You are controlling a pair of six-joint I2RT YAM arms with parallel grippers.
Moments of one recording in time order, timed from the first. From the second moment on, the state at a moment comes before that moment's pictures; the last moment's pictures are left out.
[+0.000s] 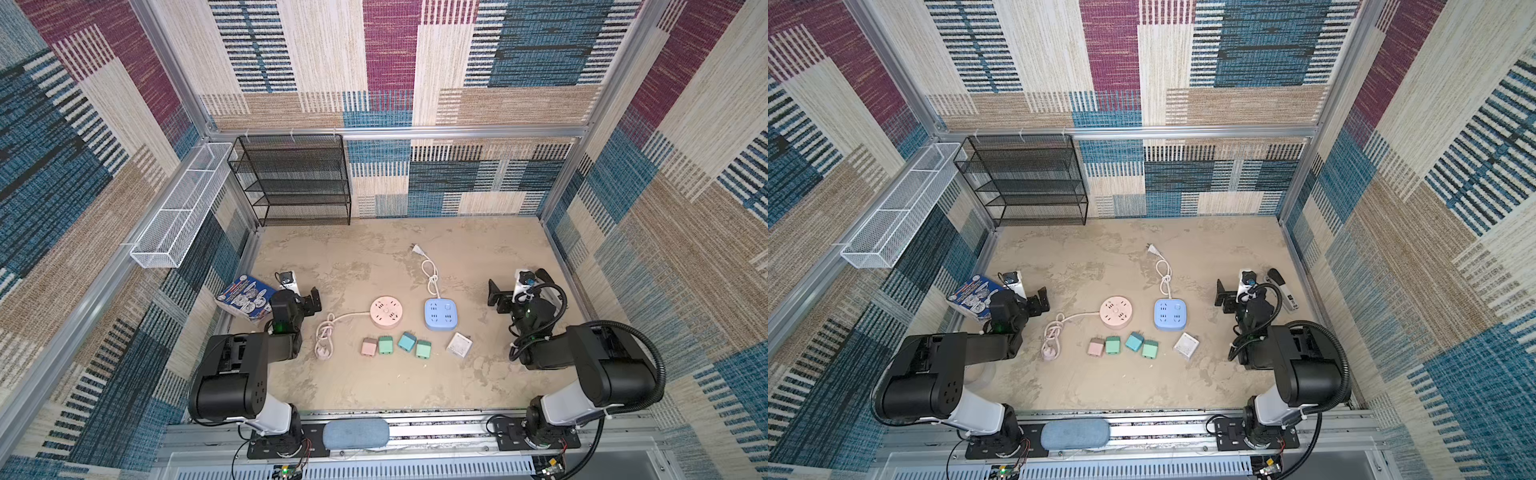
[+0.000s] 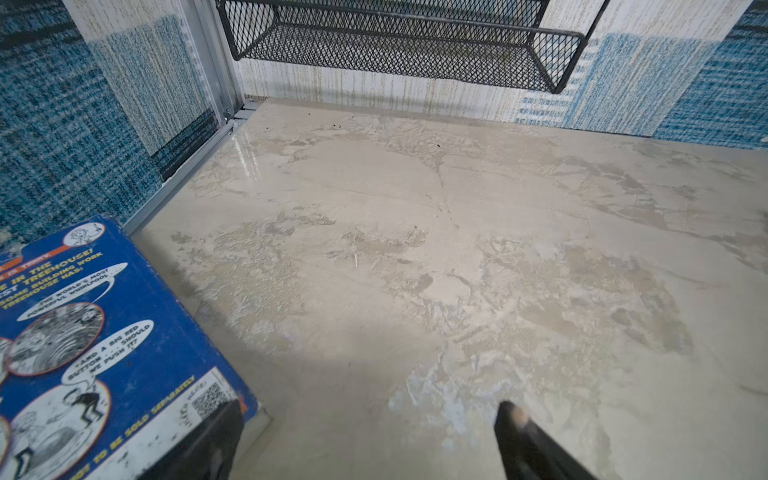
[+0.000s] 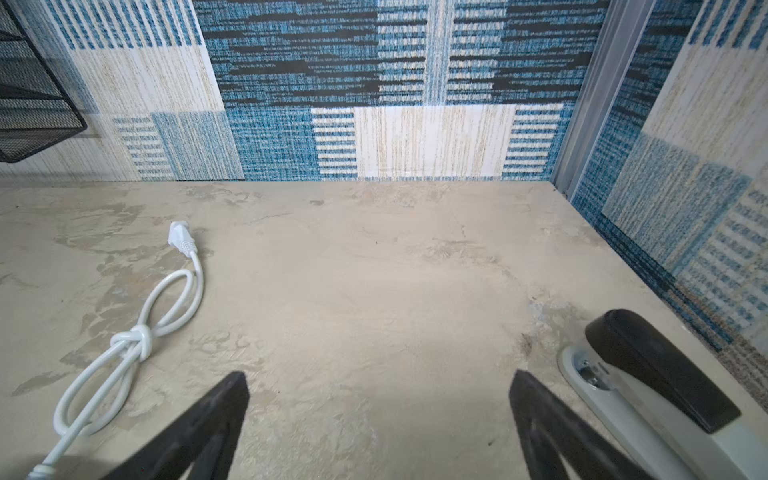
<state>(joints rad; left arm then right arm) 0.04 1.53 0.40 0.70 -0.07 -0.08 -0.02 1.54 0.23 1.17 -0.06 0.02</state>
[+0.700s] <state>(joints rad) 0.04 1.53 0.41 0.73 -0.07 -0.05 -0.02 1.54 0.23 1.19 -0.06 0.02</state>
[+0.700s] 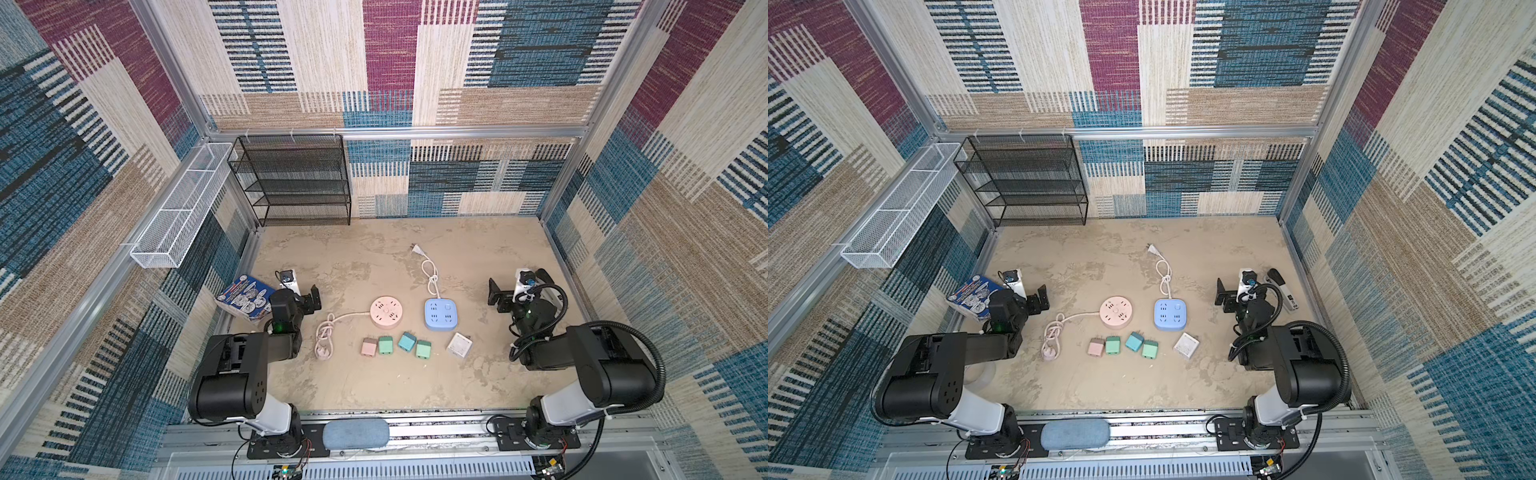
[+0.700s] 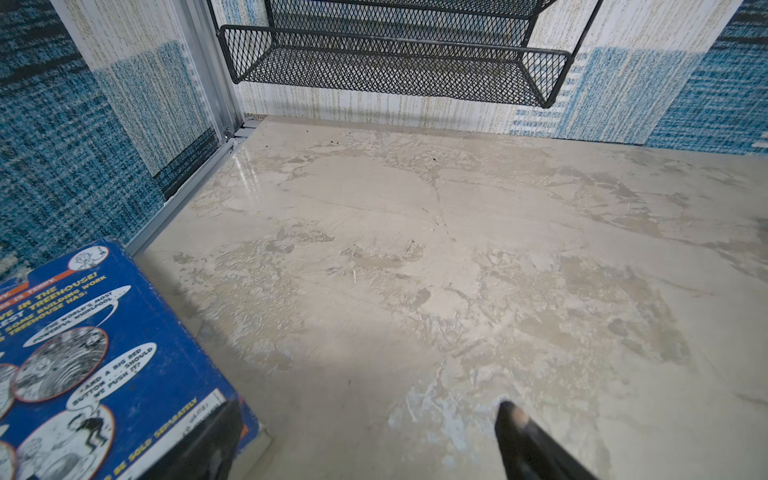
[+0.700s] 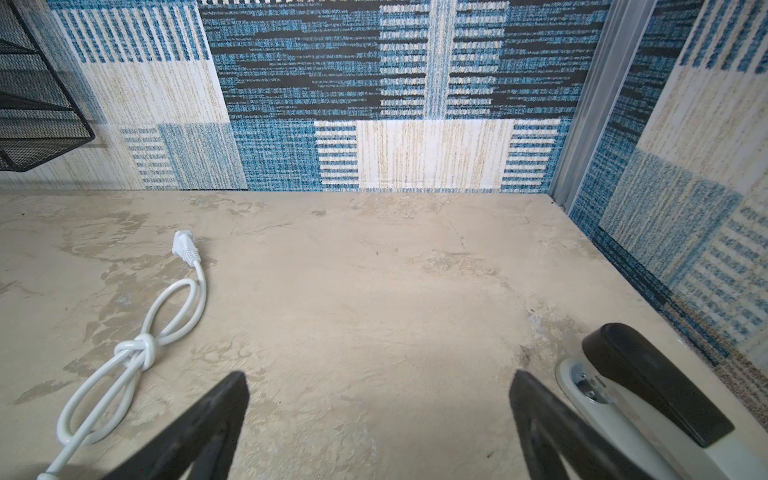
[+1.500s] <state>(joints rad) 0.04 1.30 0.64 0.35 -0.12 -0.06 0.03 1.42 0.40 0.98 -0.02 0.00</state>
